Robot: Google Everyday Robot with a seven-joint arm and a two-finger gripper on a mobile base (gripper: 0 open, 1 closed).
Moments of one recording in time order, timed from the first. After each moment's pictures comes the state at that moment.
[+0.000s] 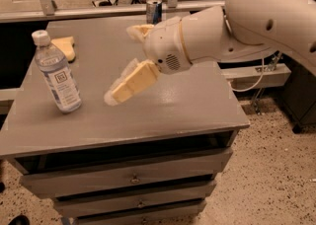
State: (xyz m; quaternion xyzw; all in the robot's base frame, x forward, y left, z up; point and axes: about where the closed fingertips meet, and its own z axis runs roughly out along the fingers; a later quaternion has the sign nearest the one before) arm 0.491 0.064 0.967 -0.57 0.62 0.30 0.45
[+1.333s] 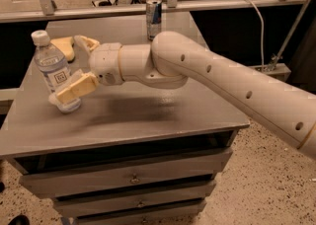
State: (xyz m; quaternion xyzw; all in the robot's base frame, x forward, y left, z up) arm 0.548 0.206 0.922 -0.54 0.51 0.41 0.54
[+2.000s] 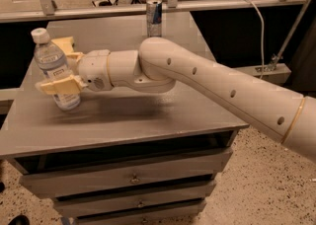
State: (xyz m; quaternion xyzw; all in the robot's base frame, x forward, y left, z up) arm 0.540 0.234 0.905 -0.53 0.52 0.45 0.50
